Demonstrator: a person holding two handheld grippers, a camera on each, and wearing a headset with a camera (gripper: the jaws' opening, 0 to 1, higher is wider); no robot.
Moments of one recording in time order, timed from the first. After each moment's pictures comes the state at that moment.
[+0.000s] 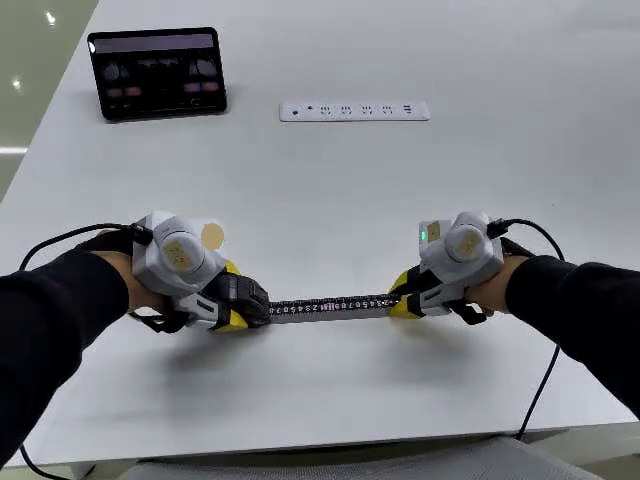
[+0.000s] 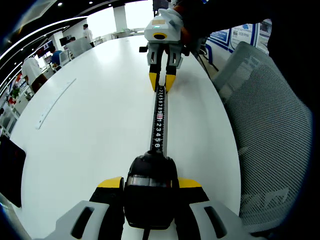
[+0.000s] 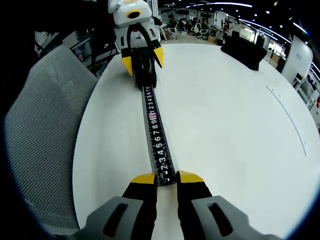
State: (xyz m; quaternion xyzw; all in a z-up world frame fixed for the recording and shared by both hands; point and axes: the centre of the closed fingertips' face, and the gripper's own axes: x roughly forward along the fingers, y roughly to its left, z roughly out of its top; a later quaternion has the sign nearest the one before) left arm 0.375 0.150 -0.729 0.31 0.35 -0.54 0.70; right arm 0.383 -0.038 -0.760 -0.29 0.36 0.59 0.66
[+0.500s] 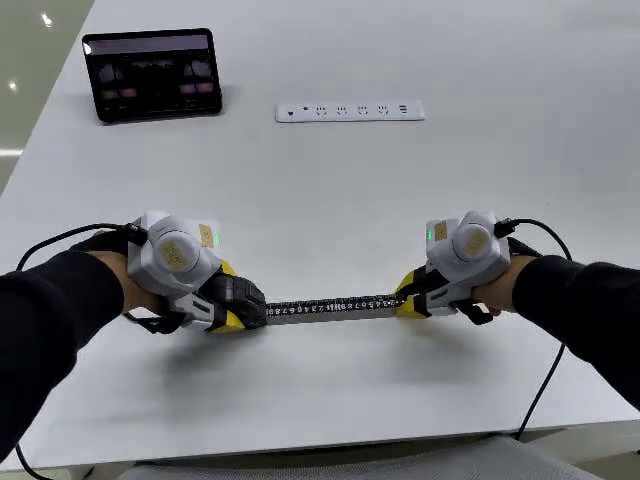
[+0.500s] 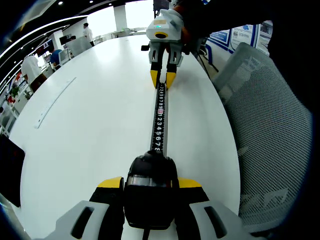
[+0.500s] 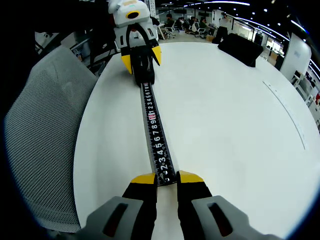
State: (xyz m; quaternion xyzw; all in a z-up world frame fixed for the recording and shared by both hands) left arm 0.374 0.149 -0.728 0.31 0.35 -0.54 0.70; right arm 0.383 -0.049 -0.761 -0.29 0.37 0.58 0.66
